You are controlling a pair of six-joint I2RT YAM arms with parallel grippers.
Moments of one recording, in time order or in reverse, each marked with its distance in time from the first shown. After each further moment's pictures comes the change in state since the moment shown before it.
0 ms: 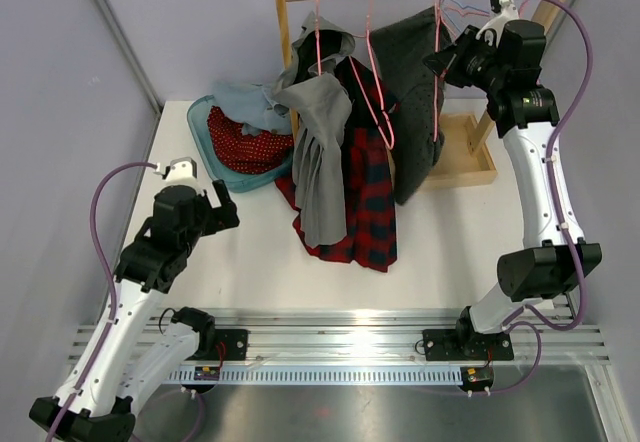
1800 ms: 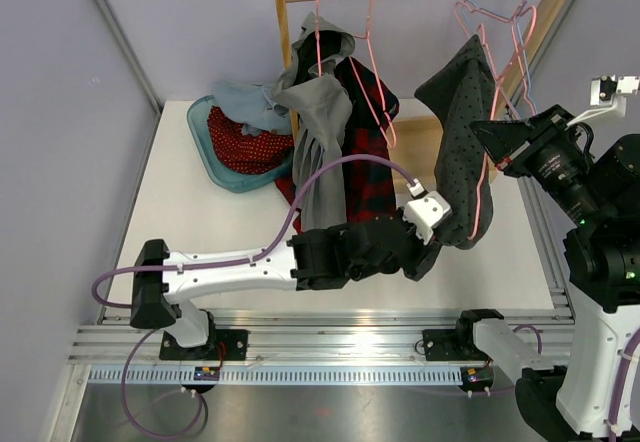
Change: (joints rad) left arm -1.081 0.887 0.632 0.528 -0.026 0.153; right arm -0.009 -0.672 -0.137 -0.337 0.025 0.185
